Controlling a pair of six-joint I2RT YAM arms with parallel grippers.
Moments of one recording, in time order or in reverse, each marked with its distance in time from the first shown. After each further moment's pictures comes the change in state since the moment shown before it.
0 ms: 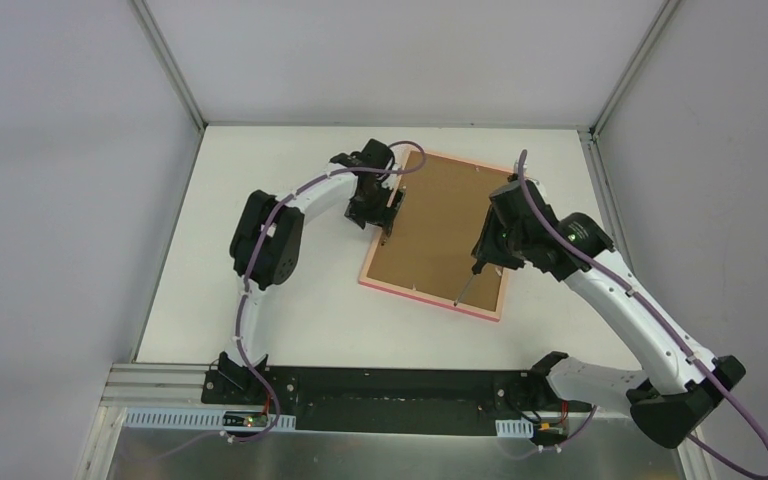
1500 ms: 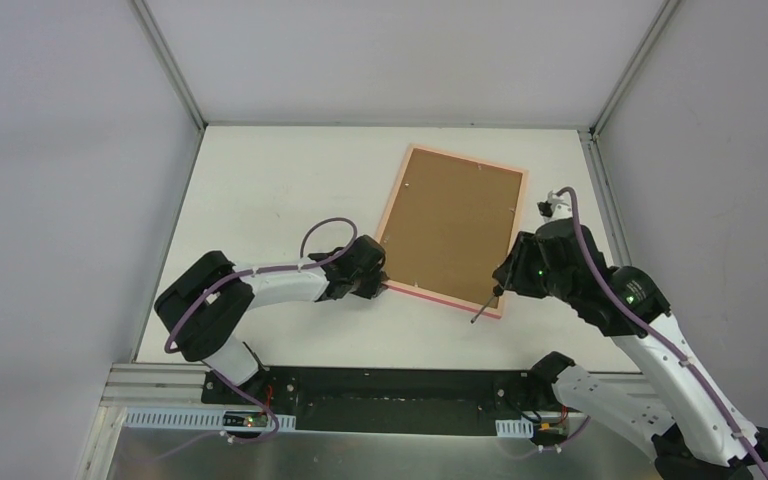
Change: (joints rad) left arm -0.297 -0.594 -0.989 0.550 -0.329 -1.940; right arm 0.000 -0.352 -0.147 -0.027 -0.036 -0.102
